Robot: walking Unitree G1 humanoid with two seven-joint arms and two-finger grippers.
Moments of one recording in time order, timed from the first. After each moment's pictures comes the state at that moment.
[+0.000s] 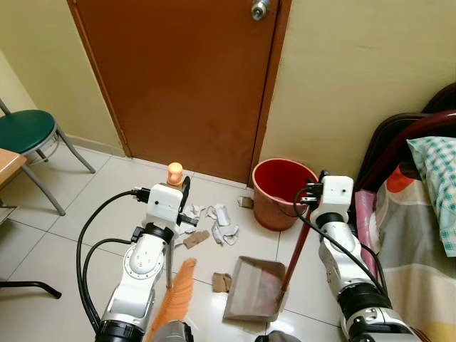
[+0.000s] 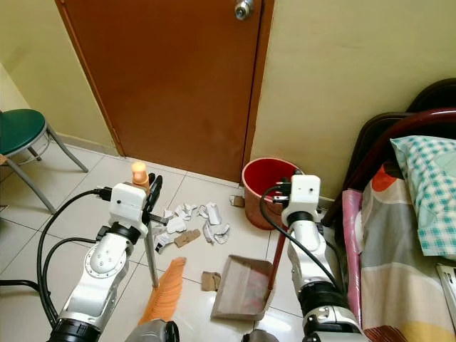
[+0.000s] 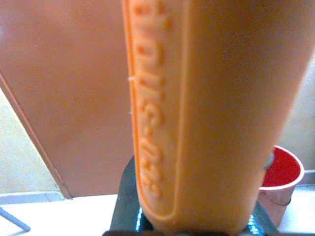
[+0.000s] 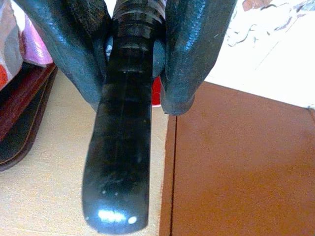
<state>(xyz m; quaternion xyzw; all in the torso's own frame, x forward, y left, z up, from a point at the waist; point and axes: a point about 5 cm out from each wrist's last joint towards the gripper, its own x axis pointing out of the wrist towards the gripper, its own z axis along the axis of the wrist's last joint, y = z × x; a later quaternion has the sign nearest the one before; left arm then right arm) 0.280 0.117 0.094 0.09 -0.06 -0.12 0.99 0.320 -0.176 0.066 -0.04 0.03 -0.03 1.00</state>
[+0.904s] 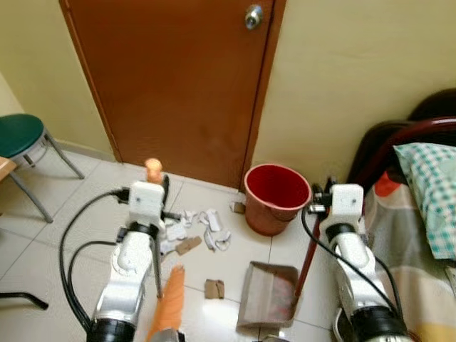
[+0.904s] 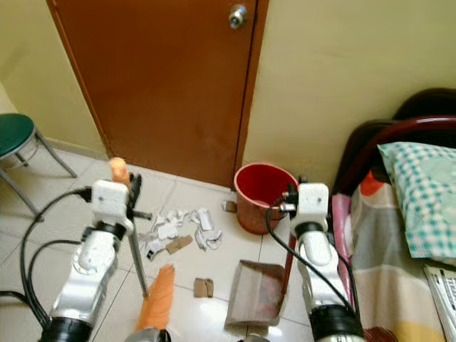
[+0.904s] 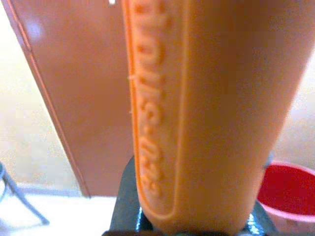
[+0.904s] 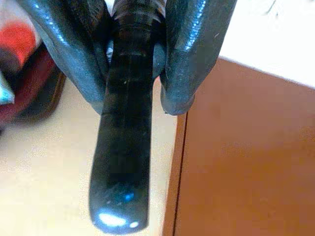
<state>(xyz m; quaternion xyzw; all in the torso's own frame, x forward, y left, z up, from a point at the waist) 0.292 0.144 0.109 0.08 -0.07 -0.05 0.99 0.312 -0.189 0.094 -0.06 -0.03 0.00 1.00</state>
